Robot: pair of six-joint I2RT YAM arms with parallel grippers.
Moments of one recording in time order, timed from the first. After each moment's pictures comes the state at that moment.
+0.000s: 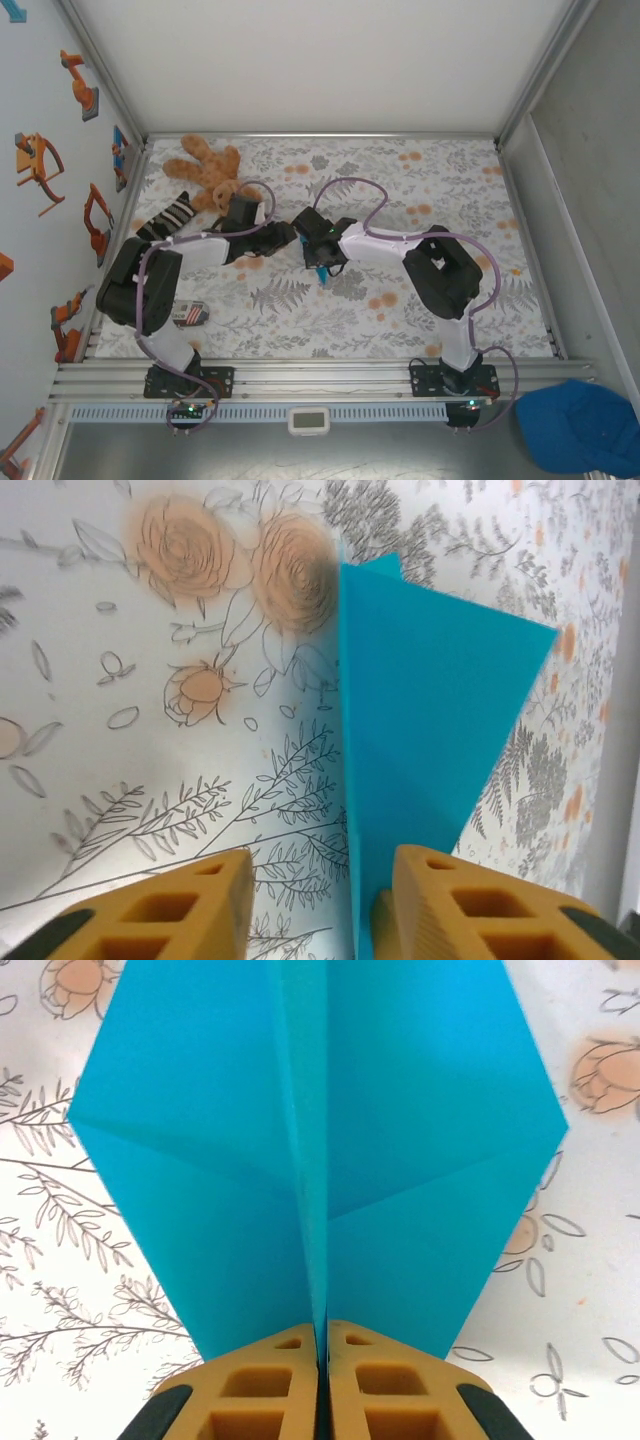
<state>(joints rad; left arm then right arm) -0.45 1.66 0.82 0.03 0.42 -0.82 0.87 1.97 1.34 -0.56 0.14 0.66</state>
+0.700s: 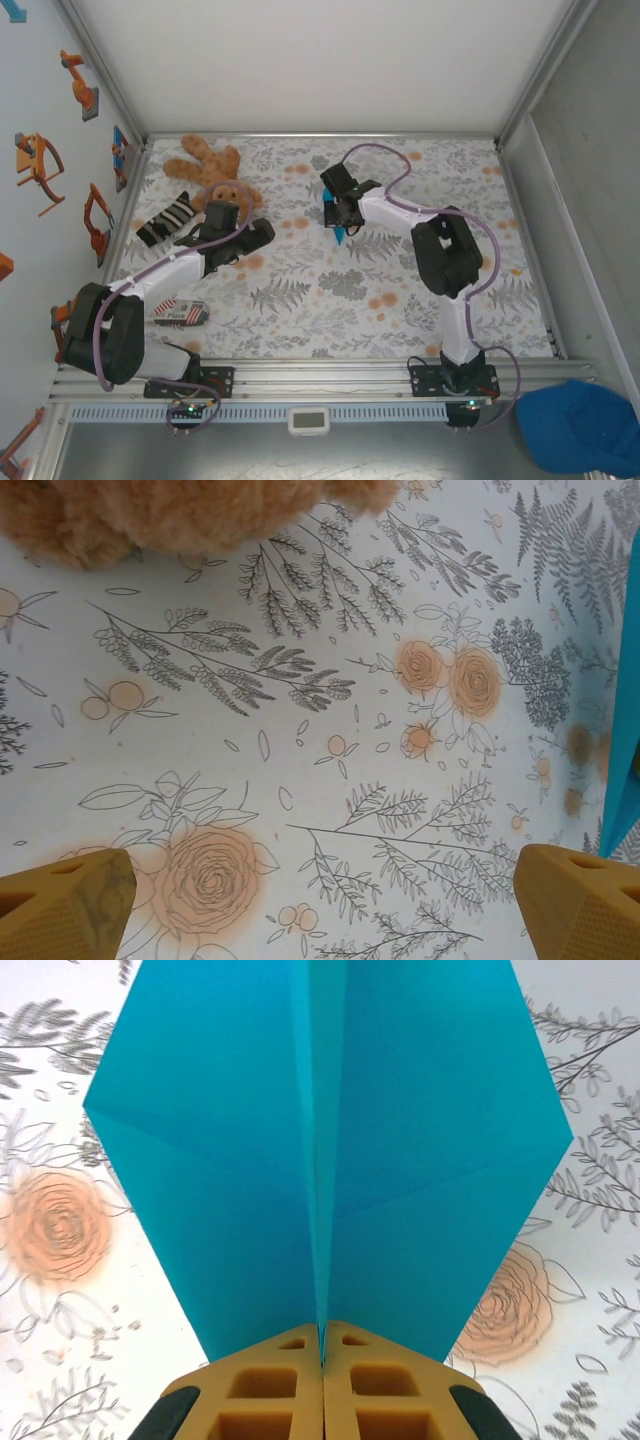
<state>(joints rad) -0.42 1.38 0.74 -0.24 0.04 -0.73 0.61 2.10 1.57 -0.60 0.08 0.50</state>
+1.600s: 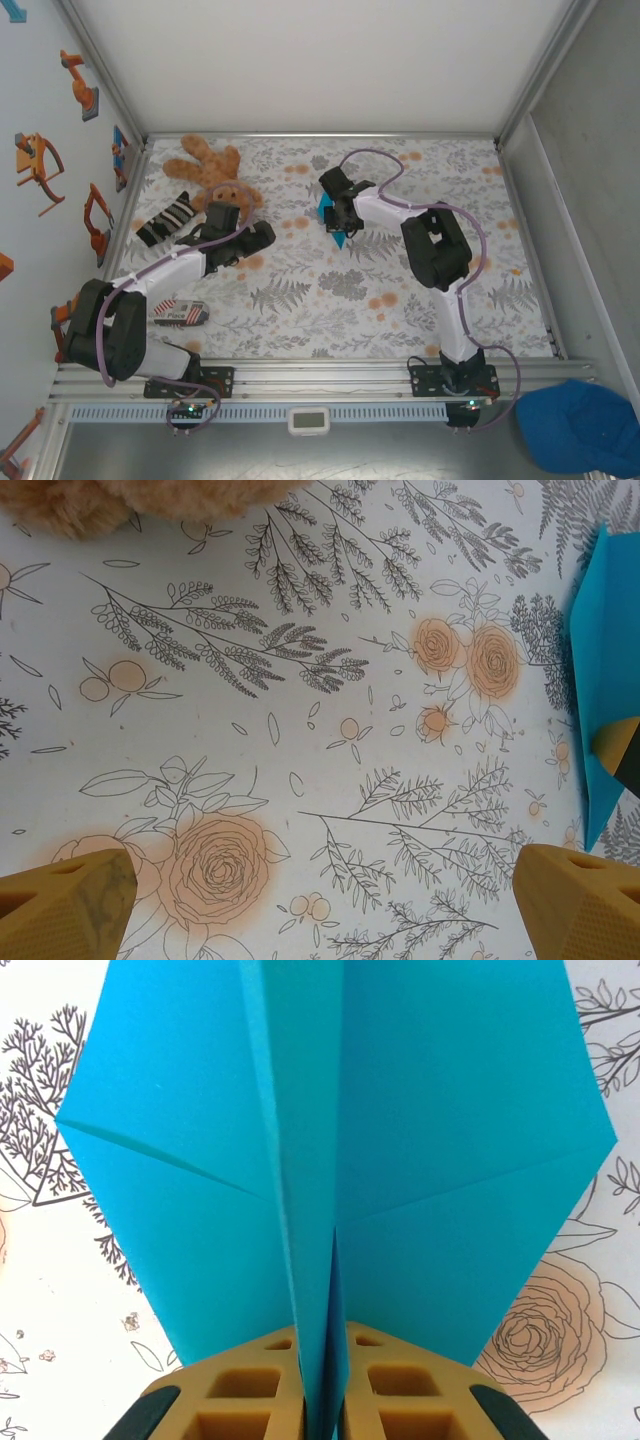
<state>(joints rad) -0.41 1.40 0.74 -0.25 0.06 -0.72 0.60 2.19 1.63 -0.65 0.05 0.48</state>
